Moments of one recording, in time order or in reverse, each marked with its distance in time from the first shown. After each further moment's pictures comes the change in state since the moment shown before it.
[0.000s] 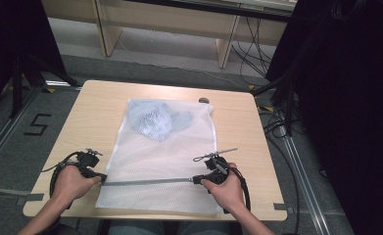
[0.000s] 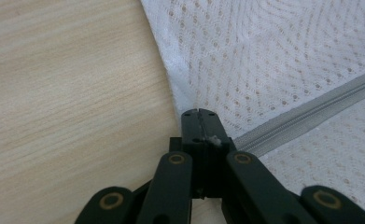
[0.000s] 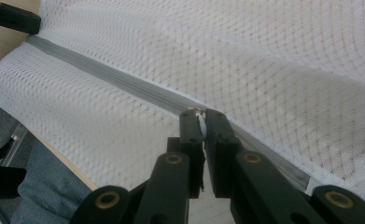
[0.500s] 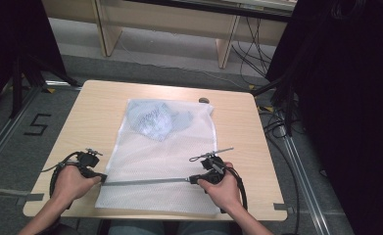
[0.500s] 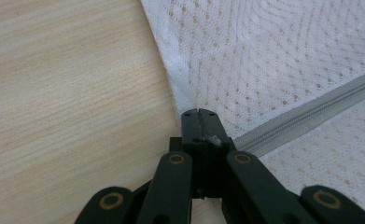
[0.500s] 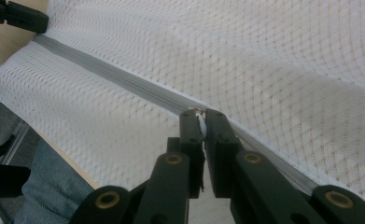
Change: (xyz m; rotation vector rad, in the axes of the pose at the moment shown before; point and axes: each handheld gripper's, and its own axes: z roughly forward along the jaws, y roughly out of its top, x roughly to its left) left arm 0.000 0.000 0.000 0.000 -0.001 0.001; right arm 0.005 0.003 0.004 0.003 0.003 -0.040
